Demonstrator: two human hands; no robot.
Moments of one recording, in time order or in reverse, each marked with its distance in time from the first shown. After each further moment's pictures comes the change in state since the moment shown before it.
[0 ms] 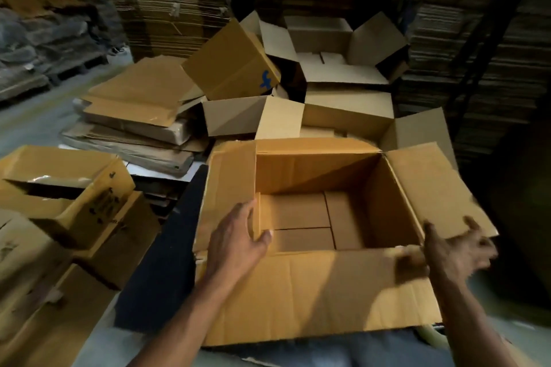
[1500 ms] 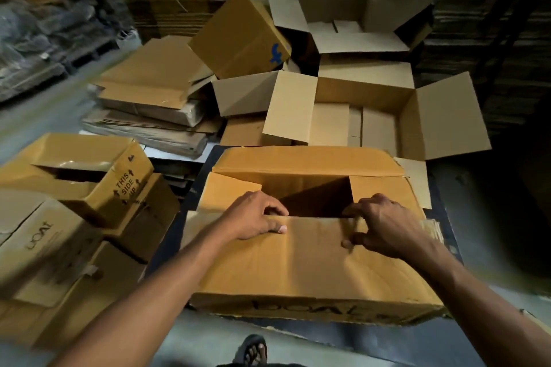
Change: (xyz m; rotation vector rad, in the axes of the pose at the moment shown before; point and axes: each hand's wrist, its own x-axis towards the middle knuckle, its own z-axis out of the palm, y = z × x) left_hand 0.045 -0.024 -0.006 0.060 -0.485 0.204; right_hand -0.085 -0.049 0.033 -0.860 -0.774 -1.197
